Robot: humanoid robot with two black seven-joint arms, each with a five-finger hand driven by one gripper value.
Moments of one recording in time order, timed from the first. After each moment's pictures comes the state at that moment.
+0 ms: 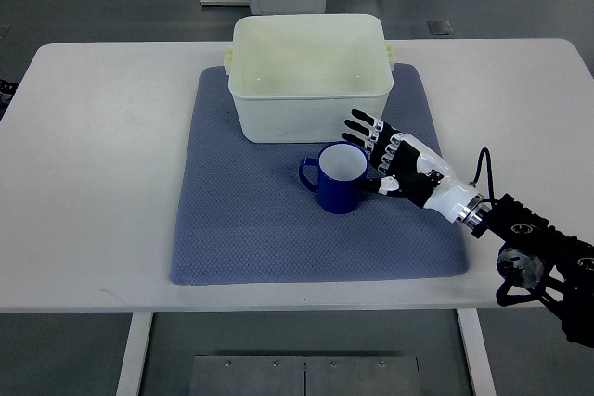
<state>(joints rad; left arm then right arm) -0.03 0.00 -0.10 -0.12 0.08 0.06 -0.04 0.64 -0.28 0.42 0.88 -0.47 0.44 0.61</state>
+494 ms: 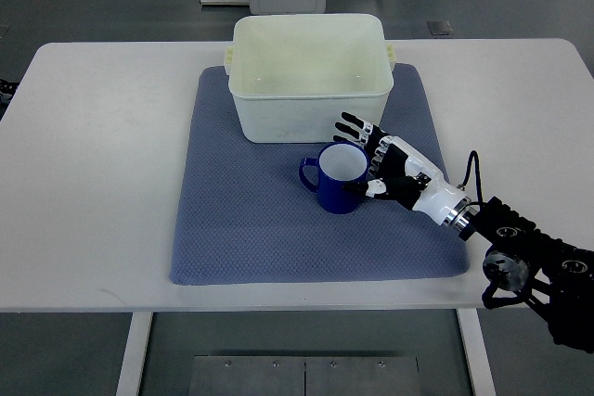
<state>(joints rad) -0.03 0.00 -0.10 -0.12 0.08 0.06 -0.04 0.64 -0.24 0.41 0.87 -0.49 0.41 0.61</state>
